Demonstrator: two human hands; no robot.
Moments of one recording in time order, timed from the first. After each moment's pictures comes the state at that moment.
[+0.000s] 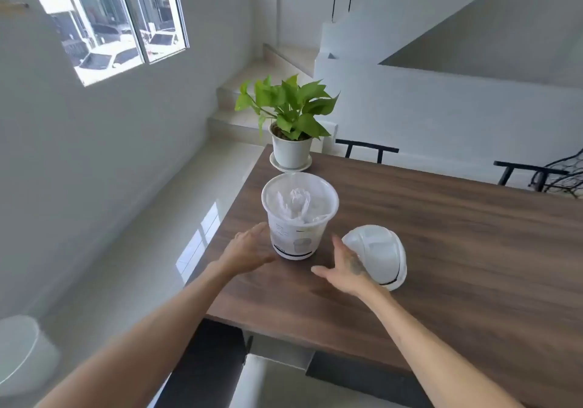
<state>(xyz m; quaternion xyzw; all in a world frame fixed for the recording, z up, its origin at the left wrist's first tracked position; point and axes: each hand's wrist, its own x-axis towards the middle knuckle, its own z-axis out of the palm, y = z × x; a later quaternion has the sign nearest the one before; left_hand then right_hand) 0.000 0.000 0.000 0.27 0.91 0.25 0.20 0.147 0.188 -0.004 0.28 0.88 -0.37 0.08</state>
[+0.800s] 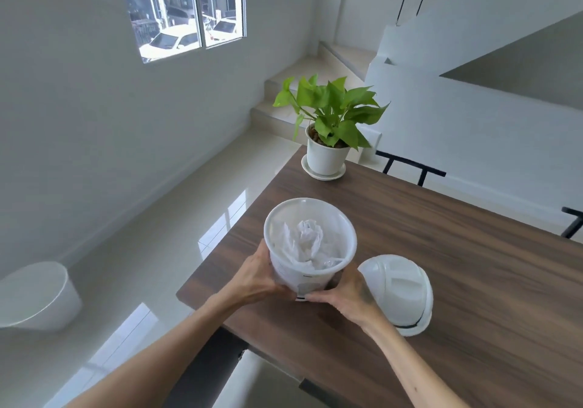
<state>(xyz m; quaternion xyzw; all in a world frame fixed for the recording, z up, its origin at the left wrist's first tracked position) 0.025 -0.001 -0.034 0.24 0.84 0.45 0.20 0.125 0.206 -0.031 0.16 0.84 -0.52 0.03</state>
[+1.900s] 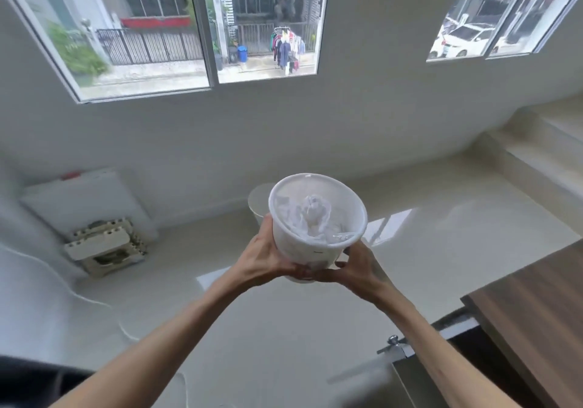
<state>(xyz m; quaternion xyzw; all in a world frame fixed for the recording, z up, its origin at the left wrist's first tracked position) 0.168 -0.509 -0.023 -0.10 0.81 0.58 -0.03 0.088 -0.294 -0.017 -0.21 0.82 -0.49 0.20</state>
